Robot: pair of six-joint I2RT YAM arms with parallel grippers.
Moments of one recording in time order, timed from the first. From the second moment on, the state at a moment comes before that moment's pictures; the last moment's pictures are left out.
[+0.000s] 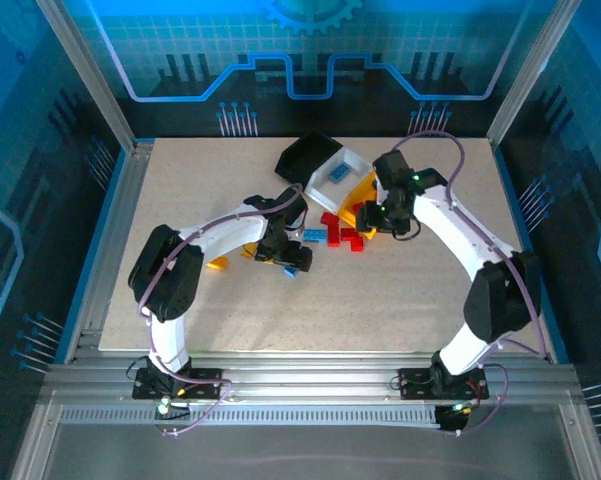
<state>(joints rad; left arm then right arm) -0.58 1.91 1.39 -0.90 0.12 -0.34 0.35 1.61 1.40 -1.05 -0.10 0.41</state>
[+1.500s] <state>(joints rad) -0.47 2.03 1.81 -0.96 0.18 -0.41 0.29 1.50 1.26 -1.01 -0.18 0.48</state>
